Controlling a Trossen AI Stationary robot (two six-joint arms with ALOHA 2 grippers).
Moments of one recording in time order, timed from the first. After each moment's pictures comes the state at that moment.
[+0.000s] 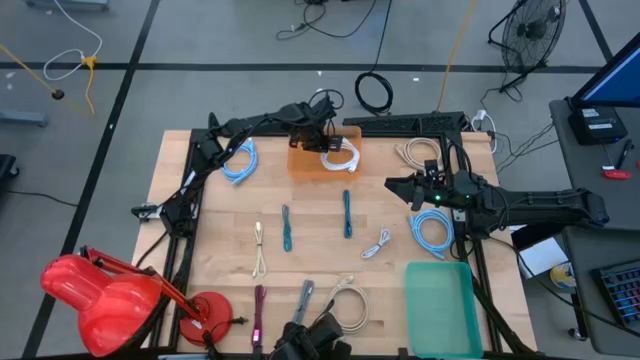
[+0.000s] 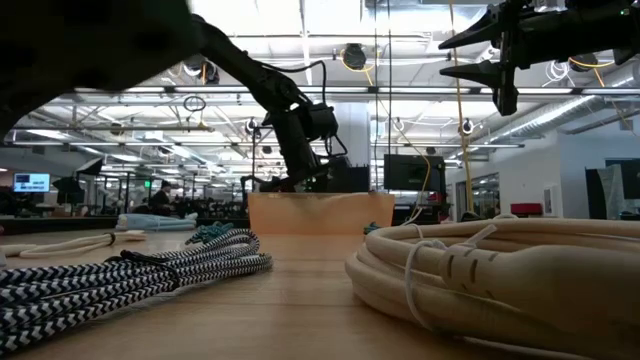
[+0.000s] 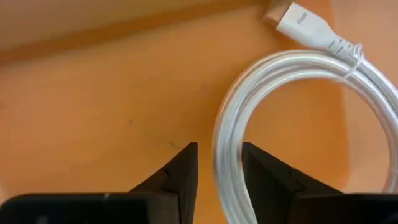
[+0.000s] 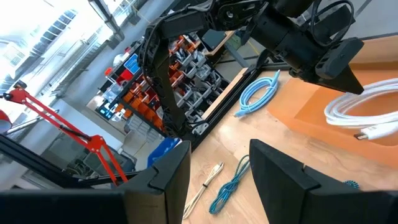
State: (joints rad) left arm 0.61 2.31 1.92 -0.78 0.13 -0.71; right arm -0.11 0.63 0.36 0.23 0.15 0.83
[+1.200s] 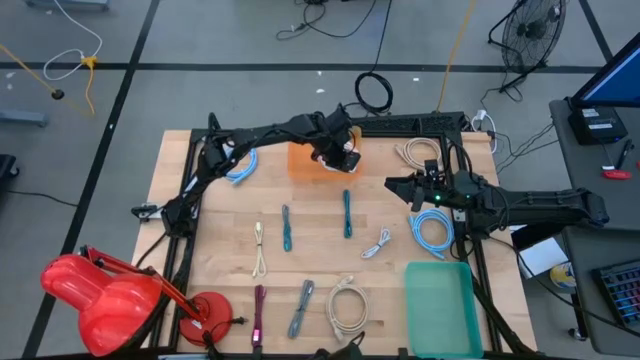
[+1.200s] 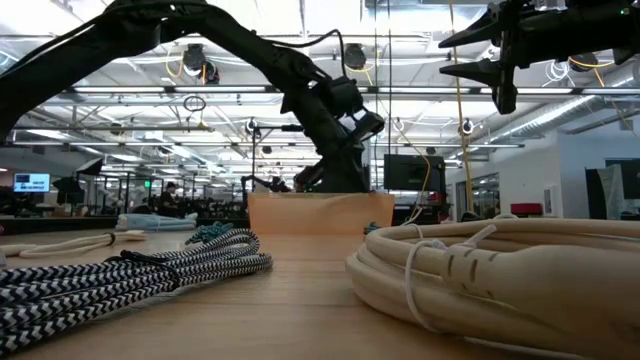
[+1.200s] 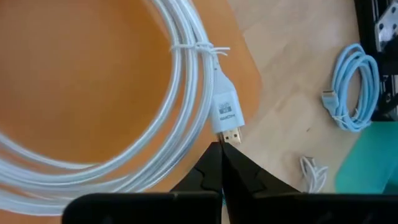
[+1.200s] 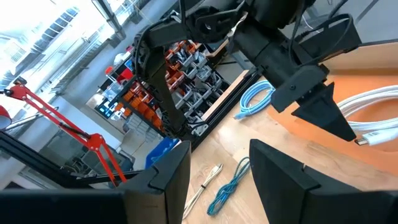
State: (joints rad) left arm 0.47 2.31 1.99 -0.74 0.44 -0.60; right arm -0.11 0.63 0.36 0.24 0.15 0.80
